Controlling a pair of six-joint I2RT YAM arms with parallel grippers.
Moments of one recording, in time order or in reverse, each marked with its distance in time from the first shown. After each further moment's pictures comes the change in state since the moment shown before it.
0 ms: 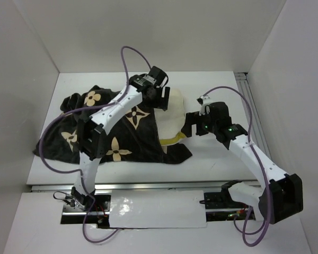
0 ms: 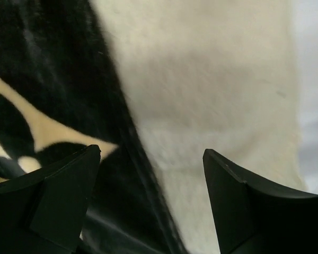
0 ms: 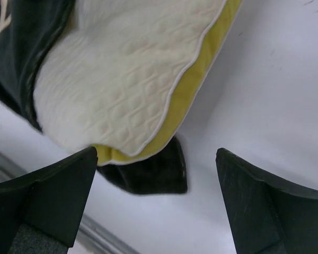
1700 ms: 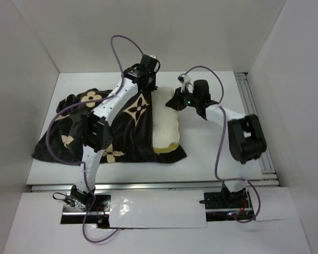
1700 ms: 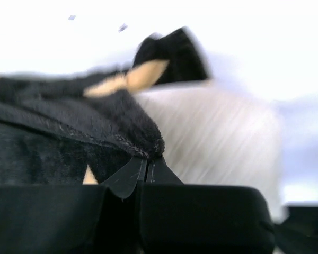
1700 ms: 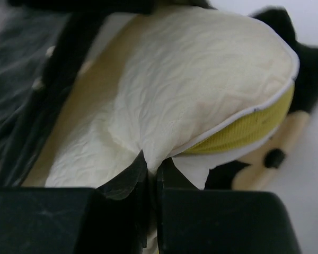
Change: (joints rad) left arm 0.118 0.179 0.203 0.177 -0.077 0.075; right arm -0.048 0.729 0.388 0.544 -0.407 -0.018
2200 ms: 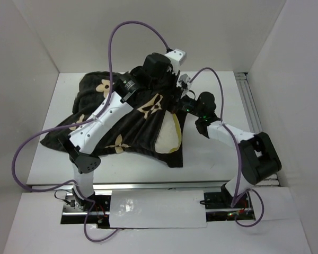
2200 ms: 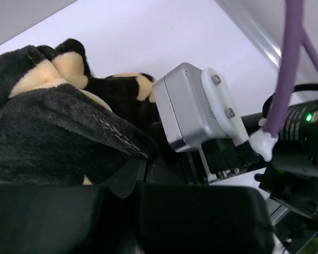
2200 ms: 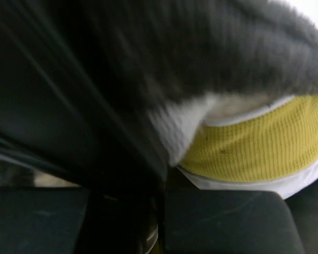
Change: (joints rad) left arm -0.315 -0.371 -0.002 -0.047 0.095 0.190; right arm 0.140 -0.338 -0.299 0.579 -0.061 0.054
